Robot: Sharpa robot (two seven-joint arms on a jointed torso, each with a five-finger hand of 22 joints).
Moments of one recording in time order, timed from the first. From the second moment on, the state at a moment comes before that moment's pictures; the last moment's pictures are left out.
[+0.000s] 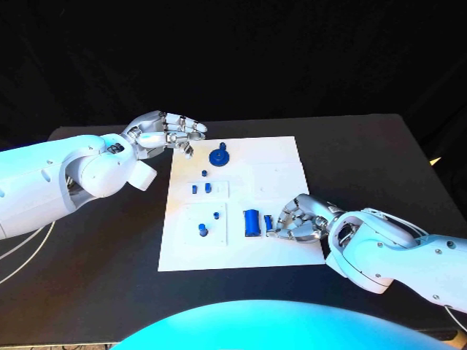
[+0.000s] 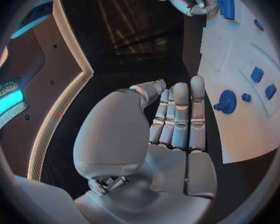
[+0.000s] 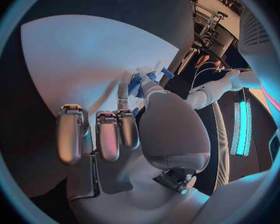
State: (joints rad) left arm 1.19 -0.95 -0.02 1.47 -0.22 0.01 0.24; left_hand 1.42 -0.18 0.60 0.06 0.11 0.87 0.18 0.23 0.43 0.87 0.12 0.54 0.23 1.06 0.05 1.11 0.60 0.18 0.96 0.14 0.87 0.78; right arm 1.05 -0.93 -0.19 1.85 -1.25 -0.44 -0.43; right_hand 1.23 -0.15 0.17 0.29 0.11 1.02 0.06 0.50 0.50 1.47 -0.01 1.45 1.31 1.46 -0.08 1.53 1.31 0.04 1.46 0.03 1.38 1.31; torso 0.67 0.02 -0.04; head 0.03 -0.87
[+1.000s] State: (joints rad) left arm 1.19 -0.94 -0.02 1.47 -0.22 0.02 0.24; left_hand 1.42 -0.18 0.60 0.06 0.11 0.87 0.18 0.23 0.43 0.87 0.12 0.54 0.23 1.06 0.05 1.11 0.60 0.18 0.96 0.14 0.87 0.79; right arm 1.05 -0.90 -0.19 1.81 -1.29 -0.44 -0.45; right_hand 1.26 -0.15 0.17 0.29 0.13 1.02 0.05 0.50 0.49 1.47 -0.01 1.45 1.31 1.46 -0.08 1.53 1.31 0.04 1.46 0.03 1.37 1.31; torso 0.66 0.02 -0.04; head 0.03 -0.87
